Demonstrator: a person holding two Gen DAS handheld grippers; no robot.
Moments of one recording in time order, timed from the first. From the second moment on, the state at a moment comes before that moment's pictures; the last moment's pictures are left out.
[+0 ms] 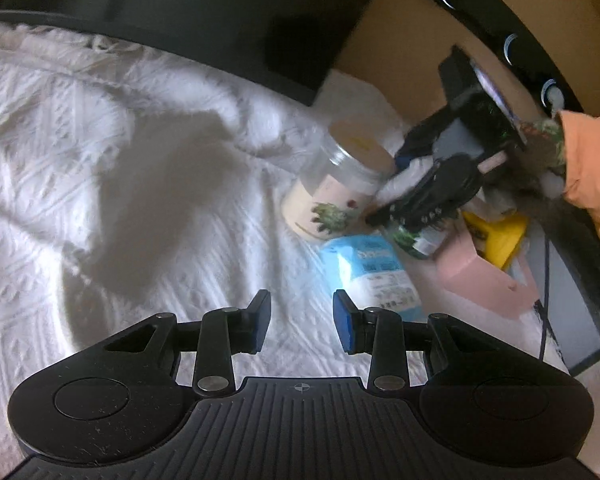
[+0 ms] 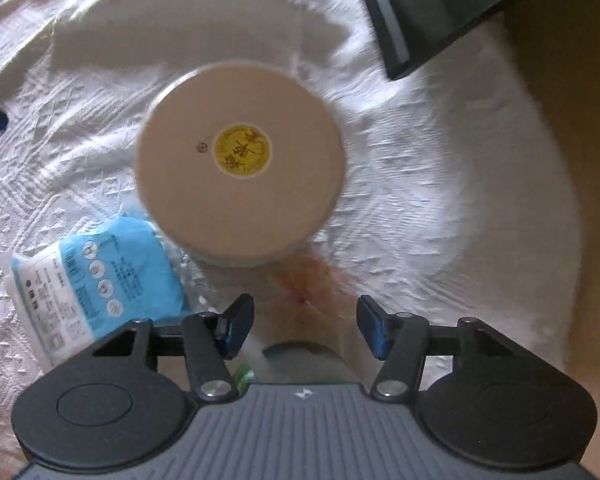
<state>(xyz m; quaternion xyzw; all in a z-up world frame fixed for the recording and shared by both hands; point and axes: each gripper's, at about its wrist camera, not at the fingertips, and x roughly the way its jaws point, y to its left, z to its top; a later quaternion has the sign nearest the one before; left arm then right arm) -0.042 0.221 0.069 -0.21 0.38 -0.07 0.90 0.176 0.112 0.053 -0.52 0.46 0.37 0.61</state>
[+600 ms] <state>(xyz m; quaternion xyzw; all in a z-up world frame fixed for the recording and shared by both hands) -0.024 0.189 0.060 -0.20 0.41 -0.06 0.89 0.110 0.040 0.150 -0.39 0.40 0.44 0.70</state>
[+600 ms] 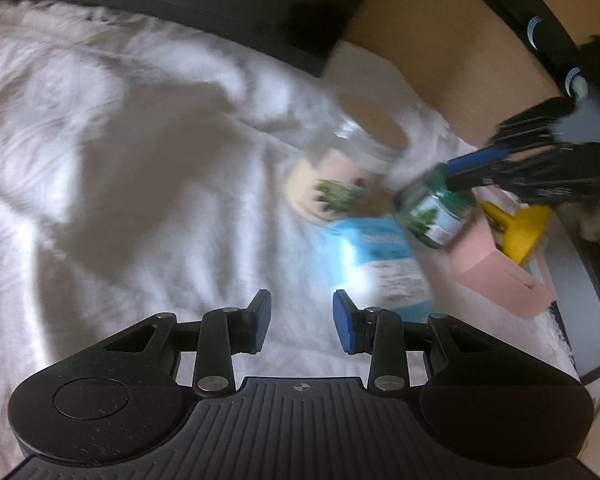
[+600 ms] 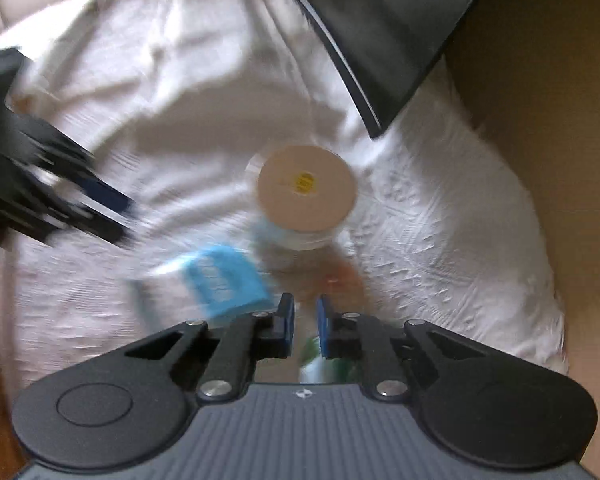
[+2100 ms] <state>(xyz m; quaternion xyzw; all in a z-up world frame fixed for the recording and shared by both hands) -0.006 0.193 0.077 -0.09 0.39 -0.03 0.92 0.151 0.071 0.108 -0.43 0.42 0.43 0.67</state>
